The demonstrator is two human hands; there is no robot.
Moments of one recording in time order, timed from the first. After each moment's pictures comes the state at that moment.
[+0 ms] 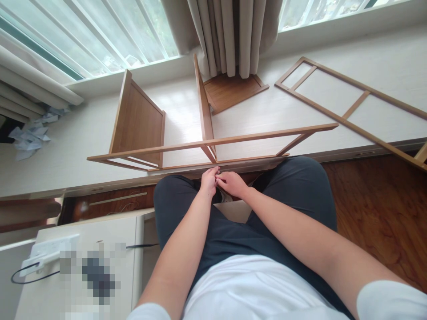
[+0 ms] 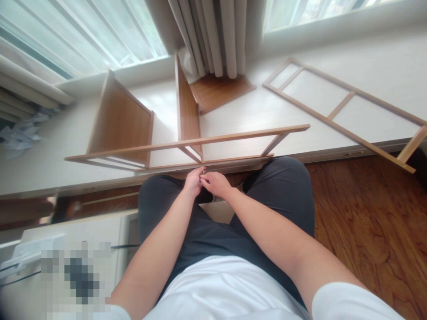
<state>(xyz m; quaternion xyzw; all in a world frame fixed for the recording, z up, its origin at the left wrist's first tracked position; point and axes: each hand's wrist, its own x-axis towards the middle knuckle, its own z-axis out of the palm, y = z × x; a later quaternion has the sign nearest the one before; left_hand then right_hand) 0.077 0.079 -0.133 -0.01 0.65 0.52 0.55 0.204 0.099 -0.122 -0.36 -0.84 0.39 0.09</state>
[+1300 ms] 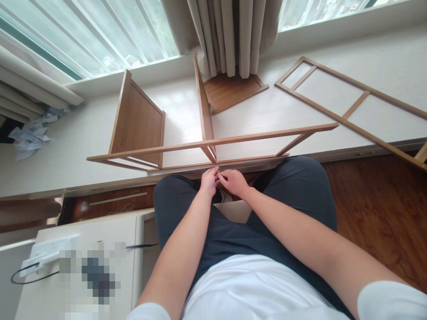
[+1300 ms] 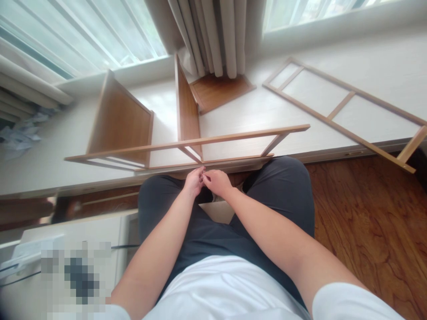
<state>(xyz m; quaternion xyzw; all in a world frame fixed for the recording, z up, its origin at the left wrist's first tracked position) 0.077 0.078 -0.136 -0.01 0.65 0.52 0.56 0.205 0.100 -0.120 -0.43 -0.83 0.35 0.10</state>
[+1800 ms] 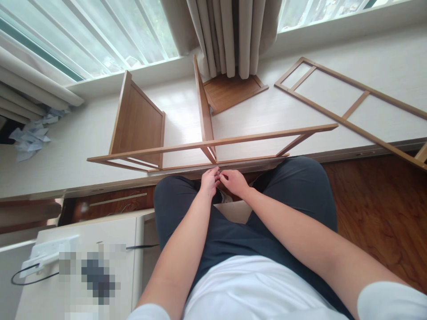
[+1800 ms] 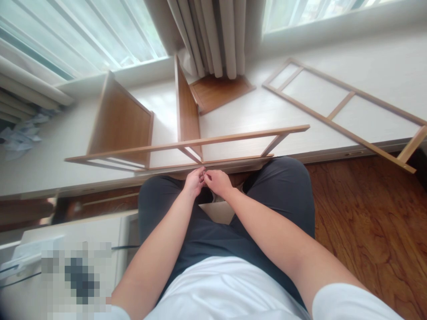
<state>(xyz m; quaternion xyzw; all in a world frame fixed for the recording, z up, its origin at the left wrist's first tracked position) 0.076 0.077 -0.137 -0.01 0.65 0.51 0.56 0.205 0.101 -0.122 -0.46 -0.79 0.39 0.11</state>
